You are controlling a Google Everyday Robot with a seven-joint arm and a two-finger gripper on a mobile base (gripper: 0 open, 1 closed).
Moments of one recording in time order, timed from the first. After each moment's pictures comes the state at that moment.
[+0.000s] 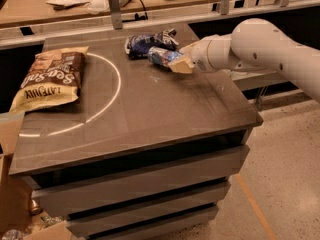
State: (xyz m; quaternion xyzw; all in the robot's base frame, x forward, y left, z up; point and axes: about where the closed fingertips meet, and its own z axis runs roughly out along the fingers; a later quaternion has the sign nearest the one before) arm 0.714 -0.070 0.876 -0.43 0.75 0.08 0.50
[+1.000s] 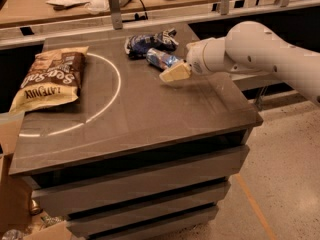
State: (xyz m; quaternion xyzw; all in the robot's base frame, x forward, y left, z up) arm 0.711 -0.060 0.868 -0.42 0.76 0.09 0.49
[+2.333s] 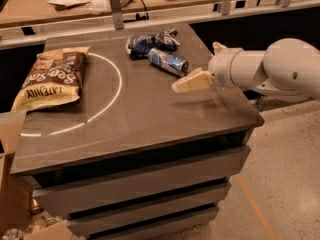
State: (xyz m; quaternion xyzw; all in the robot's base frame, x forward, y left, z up) arm 0.661 -0.100 0.886 -0.39 0.73 0.13 0.54
